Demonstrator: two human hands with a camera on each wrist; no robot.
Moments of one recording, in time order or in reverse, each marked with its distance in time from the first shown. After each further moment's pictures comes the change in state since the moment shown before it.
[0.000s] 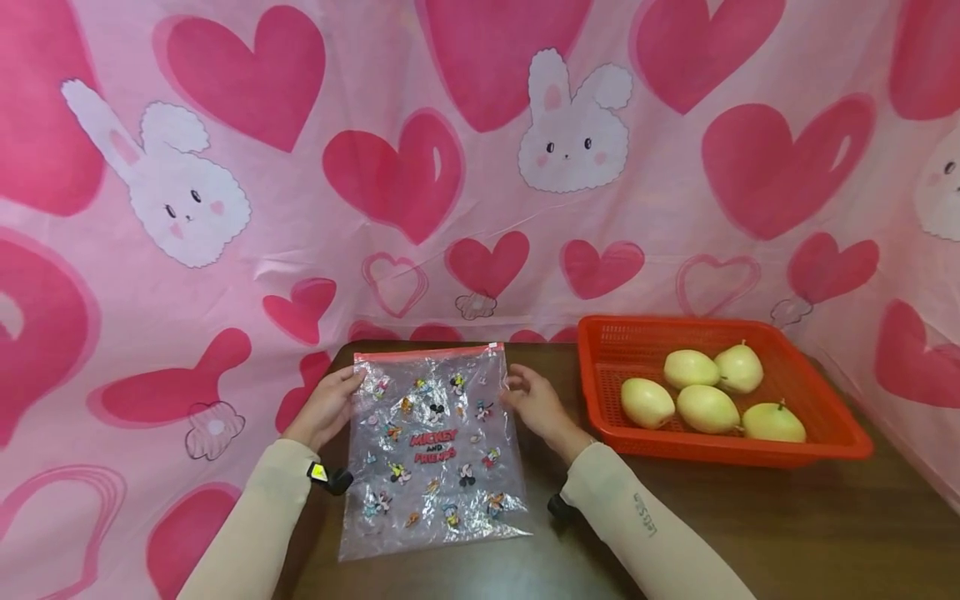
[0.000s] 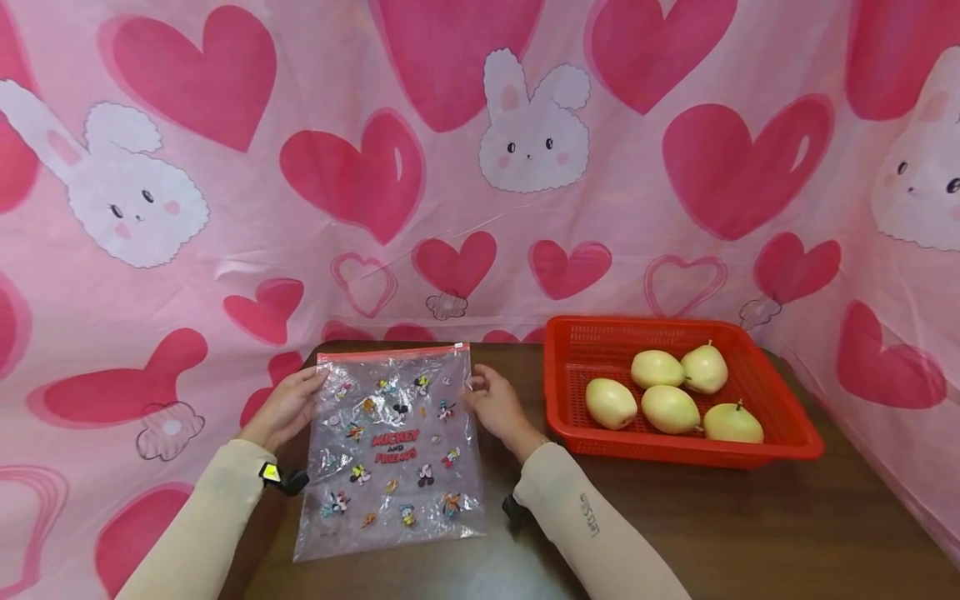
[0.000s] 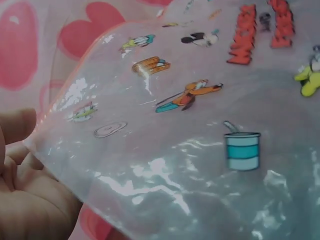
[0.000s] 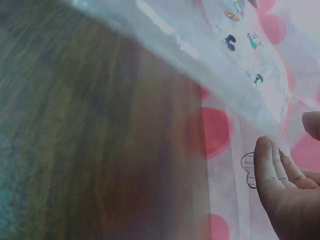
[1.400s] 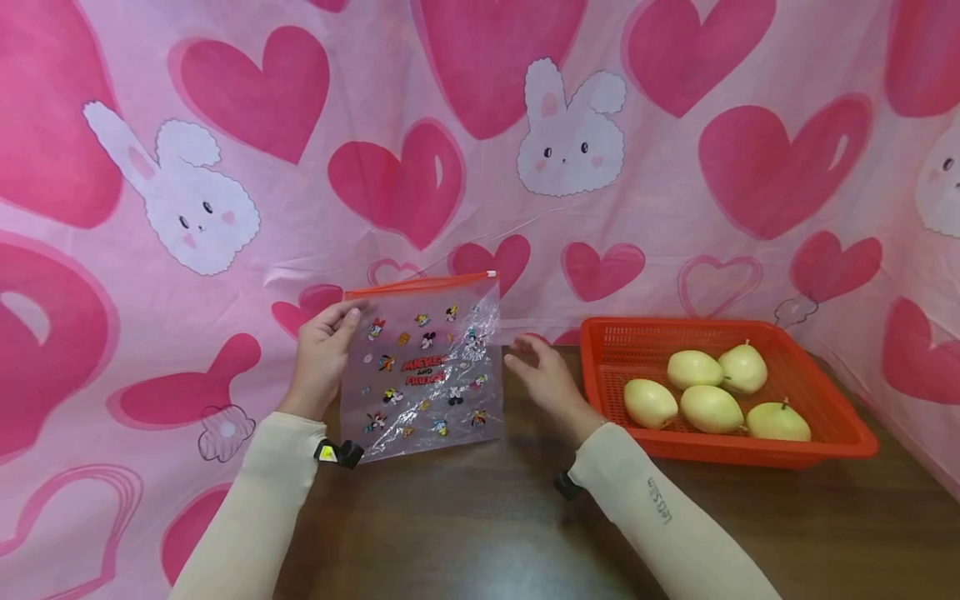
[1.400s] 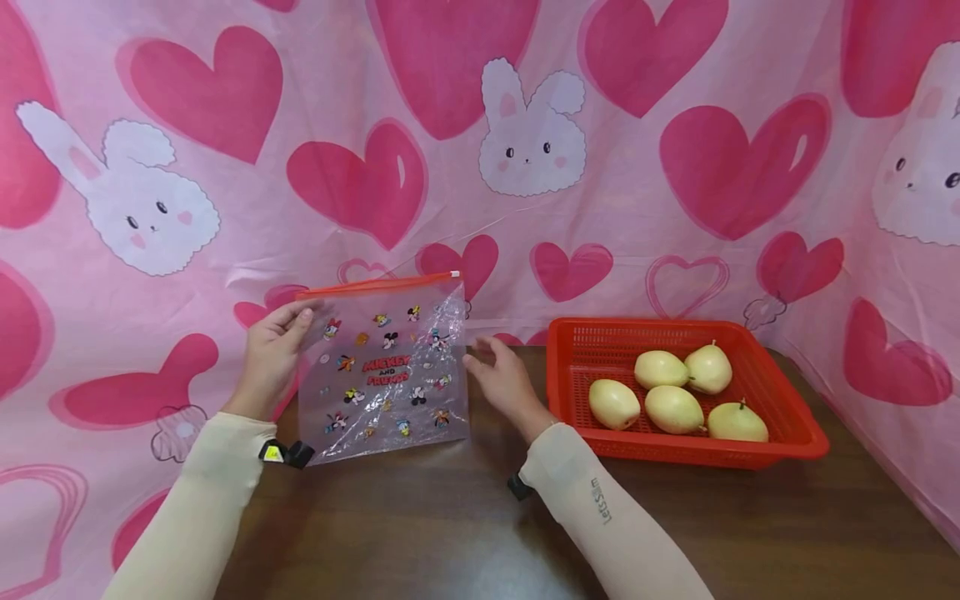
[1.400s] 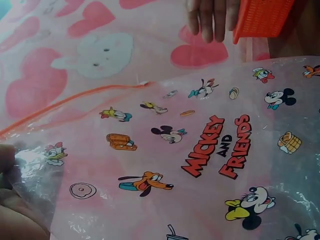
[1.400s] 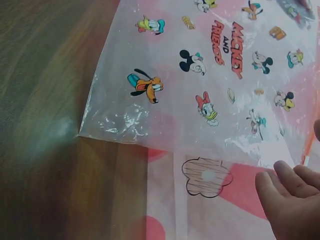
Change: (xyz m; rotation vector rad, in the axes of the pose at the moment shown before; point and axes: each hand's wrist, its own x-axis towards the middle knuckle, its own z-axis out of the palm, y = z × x) left_hand -0.021 0.109 0.075 0.279 0.277 0.554; right_hand 0.003 -0.052 -0.022 -0.052 0.051 -0.194
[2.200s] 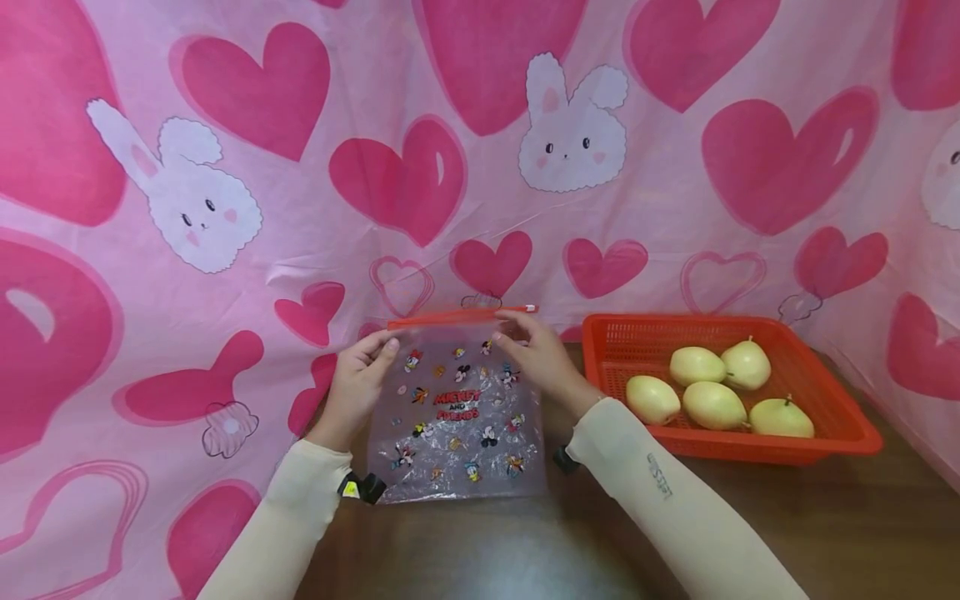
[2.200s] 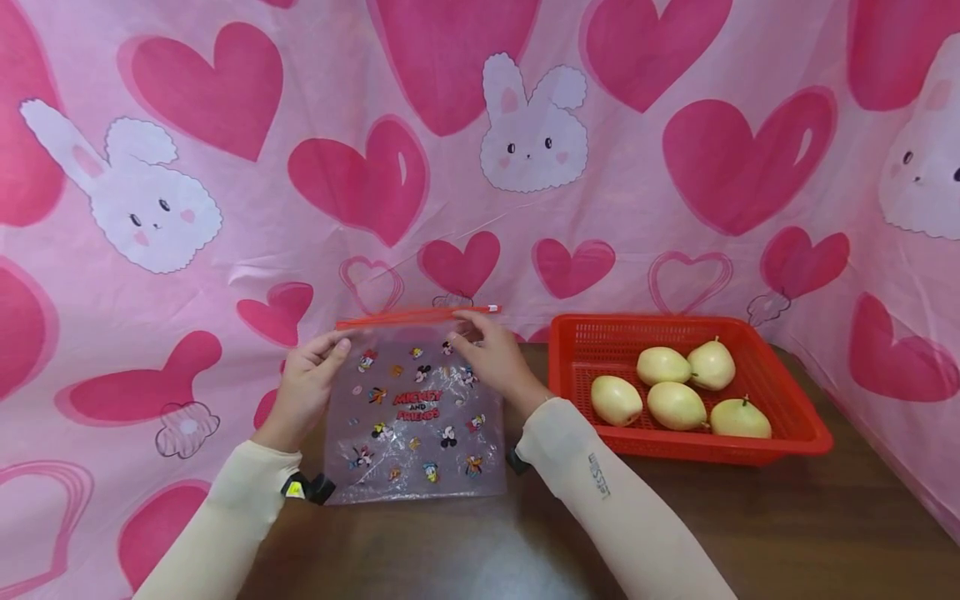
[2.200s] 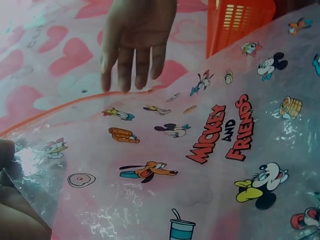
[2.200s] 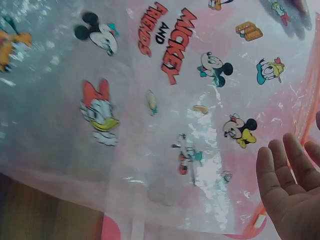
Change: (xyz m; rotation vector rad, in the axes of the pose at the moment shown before) left_hand -0.046 -0.002 0.031 0.066 -0.161 -0.001; right_hand 0.014 -0.036 -0.005 -0.080 -0.095 -0.171
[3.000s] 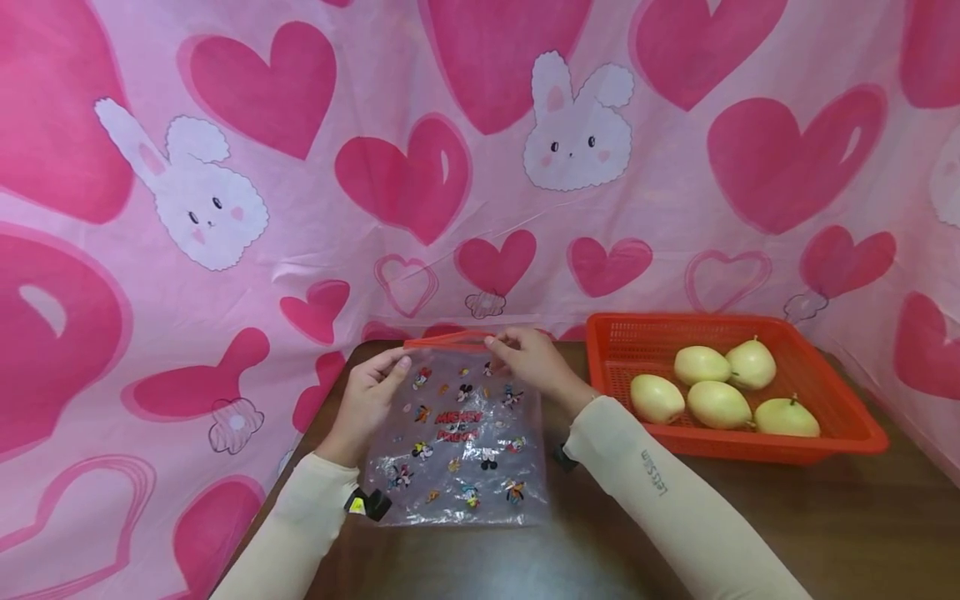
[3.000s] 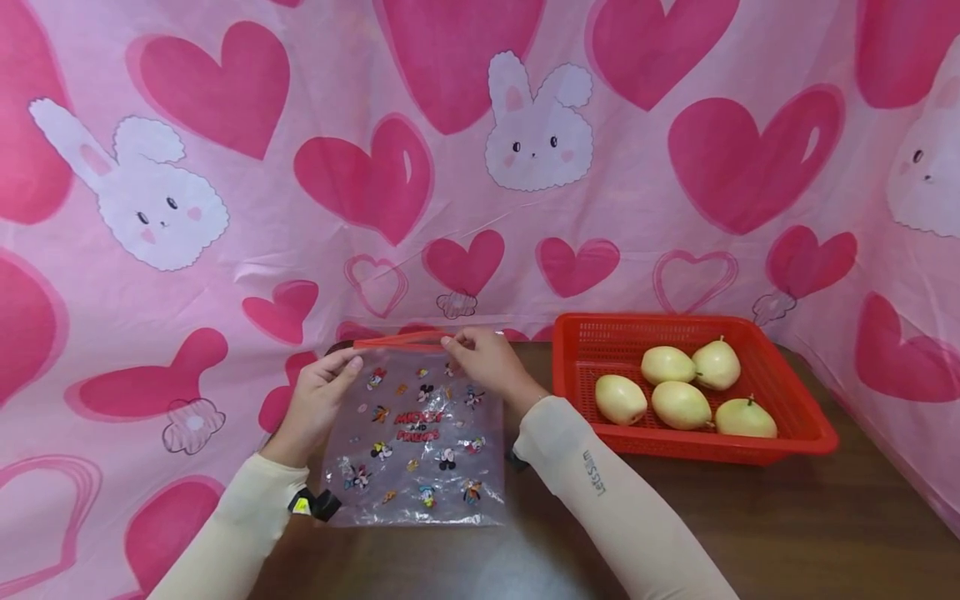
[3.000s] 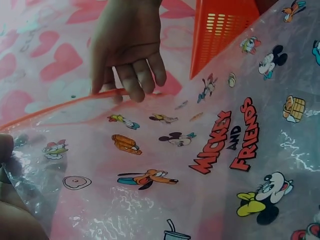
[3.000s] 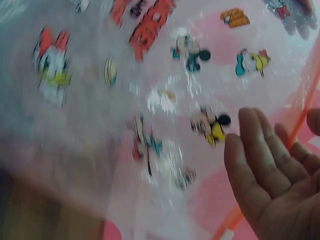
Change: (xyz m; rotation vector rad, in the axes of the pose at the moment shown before) left_hand -0.019 -0.012 0.005 -0.069 -0.071 0.029; right_hand -0.001 -0.005 0.010 -0.025 -0.142 0.208
